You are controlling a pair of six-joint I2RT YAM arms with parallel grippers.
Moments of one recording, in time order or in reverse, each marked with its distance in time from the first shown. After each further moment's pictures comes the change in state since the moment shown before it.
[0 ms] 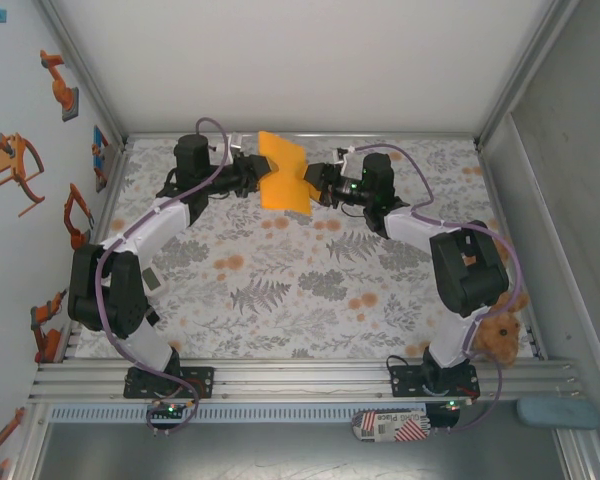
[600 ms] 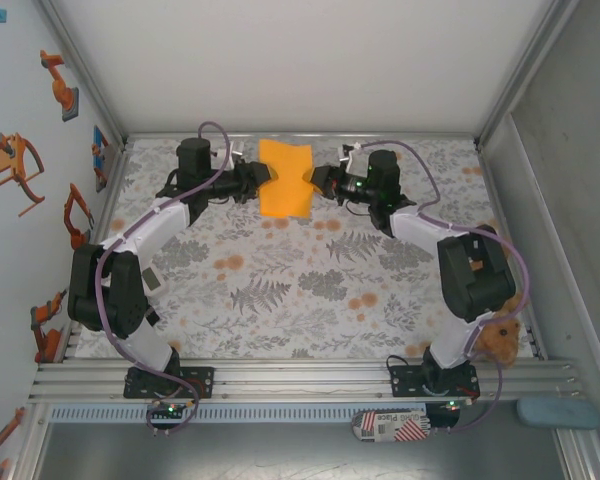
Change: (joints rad) left arm 0.001 0.000 -0.005 -0.111 0.000 0.089; right arm -0.020 -0.057 0.000 -0.097 0.017 -0.076
